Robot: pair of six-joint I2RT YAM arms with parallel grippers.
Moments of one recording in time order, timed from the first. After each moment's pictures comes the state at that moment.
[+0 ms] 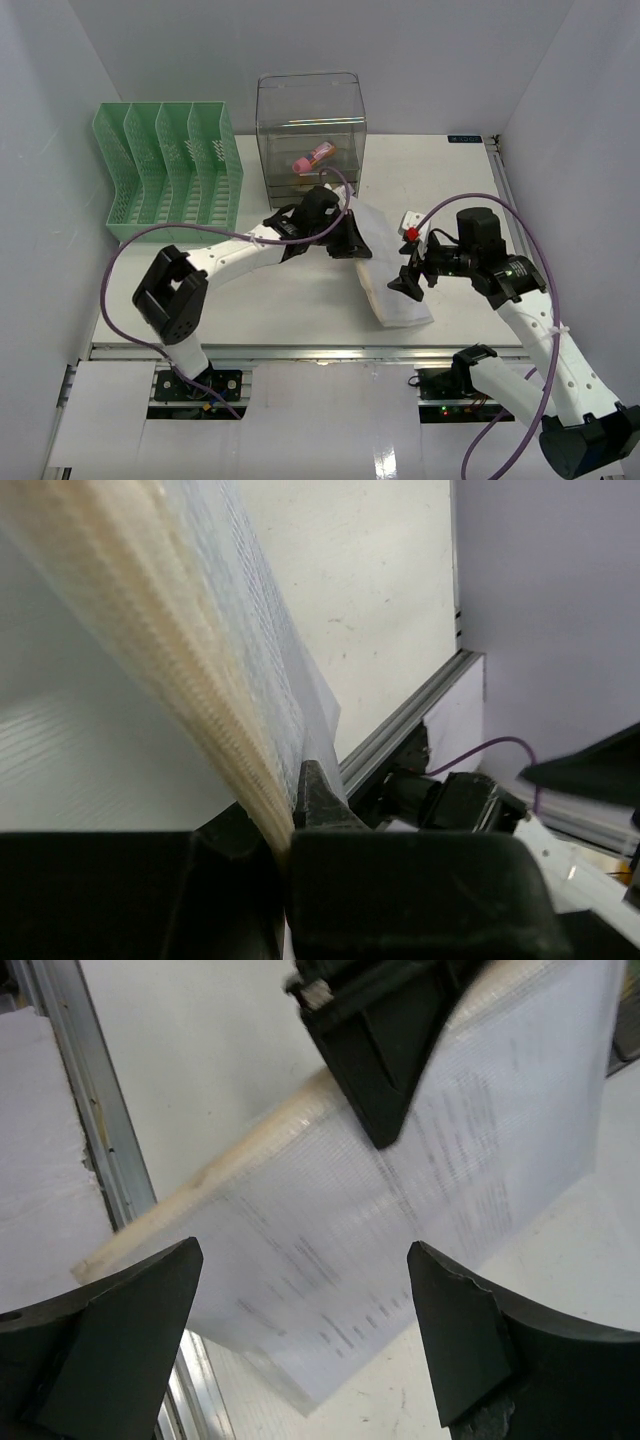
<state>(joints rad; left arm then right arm) -0.80 1.64 1.21 -0.18 0.33 -0.81 0.37 0.83 0.91 -0.73 -0.69 -0.57</state>
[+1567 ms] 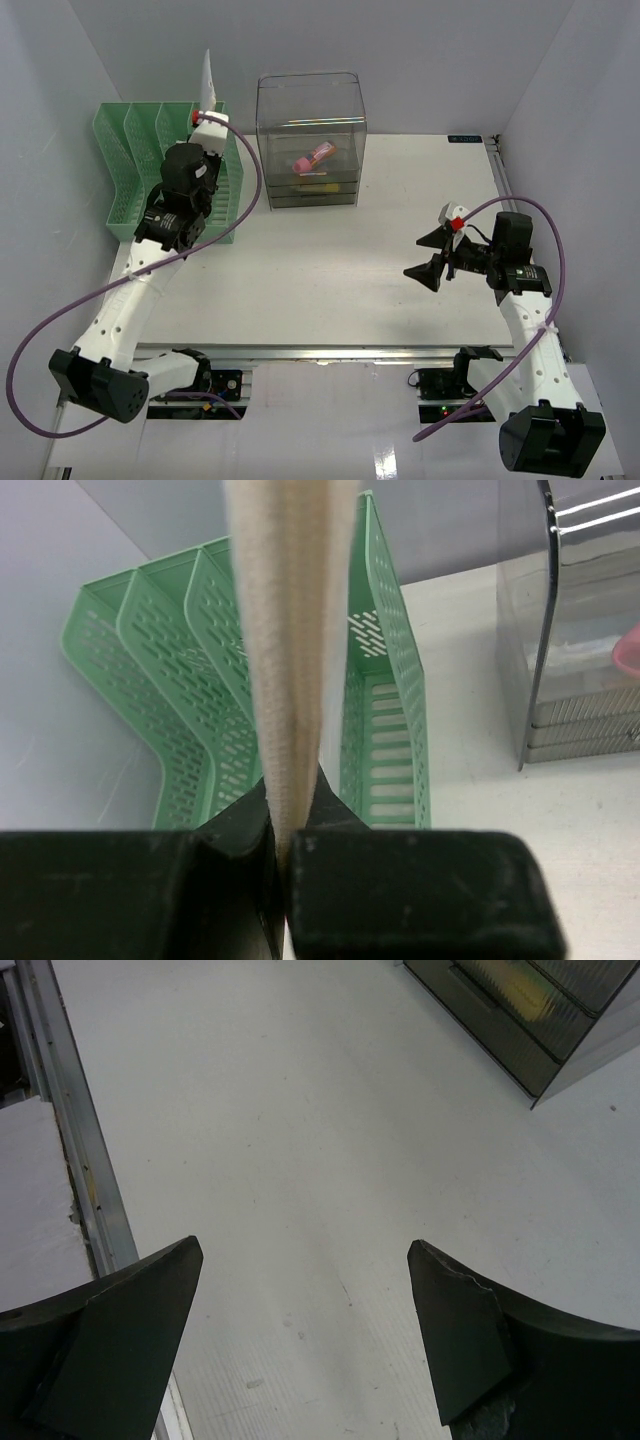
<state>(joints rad) -0.34 1.16 1.29 -0.30 -0.48 0.32 -0.04 0.86 0.75 -0.55 -1.12 -0.59</state>
